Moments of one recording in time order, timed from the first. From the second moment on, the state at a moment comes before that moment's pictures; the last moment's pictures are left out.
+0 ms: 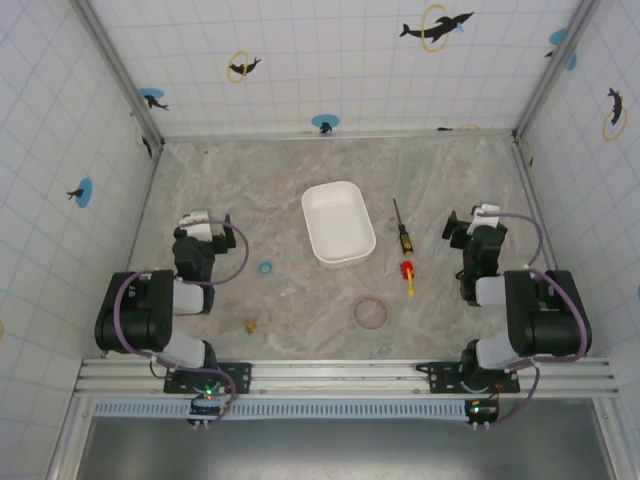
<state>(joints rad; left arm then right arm) 0.01 1.51 0.23 1.10 0.01 0.03 0.02 1.47 0.28 0.90 0.20 0.07</state>
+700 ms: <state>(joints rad) 0.01 1.51 0.23 1.10 0.01 0.03 0.03 1.47 0.28 0.91 0.20 0.07</state>
